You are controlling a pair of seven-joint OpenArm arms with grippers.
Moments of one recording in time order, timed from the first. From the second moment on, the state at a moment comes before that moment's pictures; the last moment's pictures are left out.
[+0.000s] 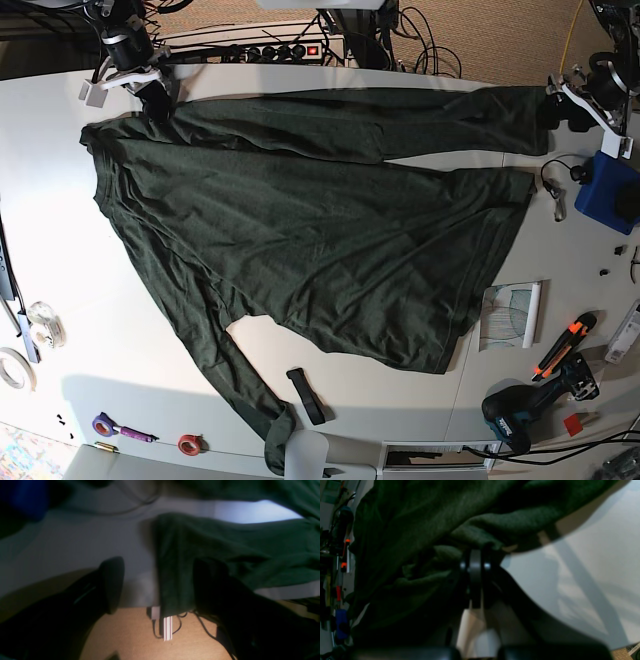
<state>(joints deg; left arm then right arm) 28.1 -19.6 -36.9 97.1 -49.2 -32.9 60.2 -32.9 -0.5 40.6 98.1 52.6 28.6 -39.0</state>
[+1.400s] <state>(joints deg) 24.2 -19.9 -27.7 86.5 -66.2 -36.4 65.8 -32.9 -0.5 37.0 98.1 52.5 28.6 -39.0</state>
